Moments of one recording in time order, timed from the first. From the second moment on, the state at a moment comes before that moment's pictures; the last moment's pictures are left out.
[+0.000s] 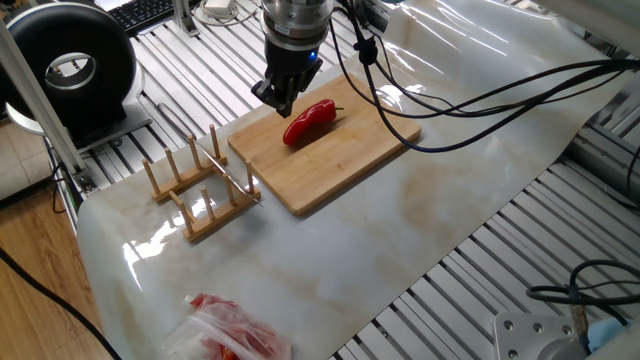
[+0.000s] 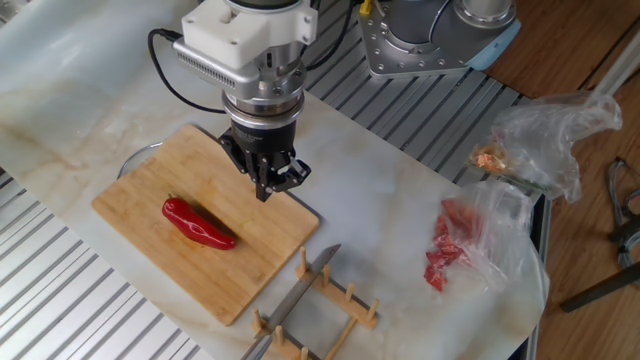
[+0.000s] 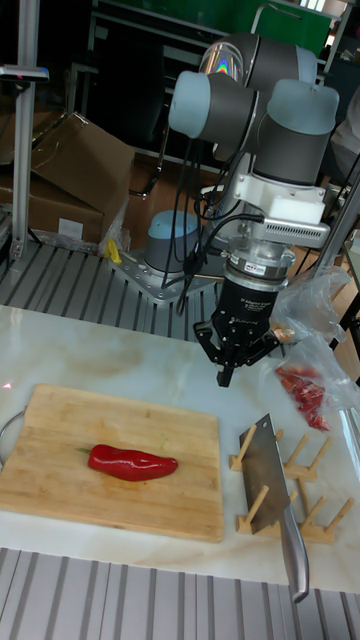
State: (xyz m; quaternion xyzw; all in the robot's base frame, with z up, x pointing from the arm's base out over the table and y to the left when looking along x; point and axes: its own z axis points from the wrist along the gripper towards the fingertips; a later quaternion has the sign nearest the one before) arm 0.578 0.089 0.173 -0.05 0.99 0.02 0.09
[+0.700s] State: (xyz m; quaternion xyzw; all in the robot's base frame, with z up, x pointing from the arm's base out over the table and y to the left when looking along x) arm 0.587 0.097 0.168 -0.04 0.99 0.03 0.10
